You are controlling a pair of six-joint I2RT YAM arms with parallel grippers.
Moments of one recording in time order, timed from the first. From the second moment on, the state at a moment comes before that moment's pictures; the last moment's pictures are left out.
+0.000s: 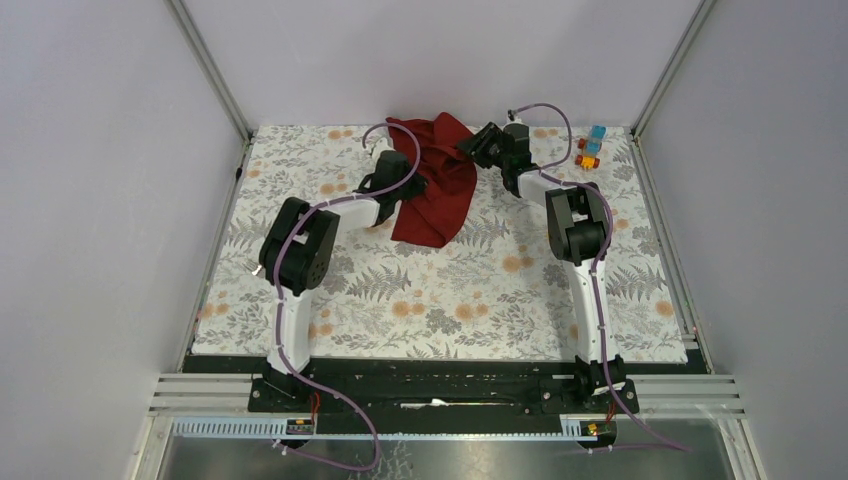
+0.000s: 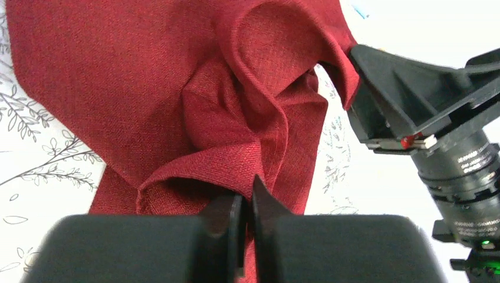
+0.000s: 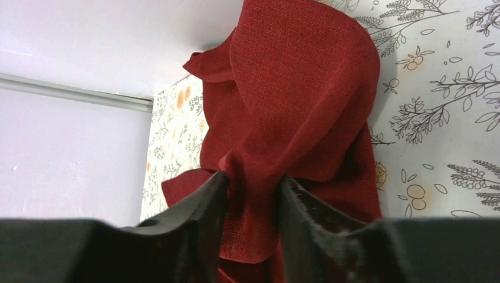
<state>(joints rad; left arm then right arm) -0.44 2.11 1.36 0.28 -0.06 -0.91 0.25 2.51 1.82 0.41 -0.33 0.92</state>
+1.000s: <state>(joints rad) -0.38 0.63 1.38 -0.27 0.28 -0.76 0.32 0.78 1.45 -0.52 -0.55 0.56</state>
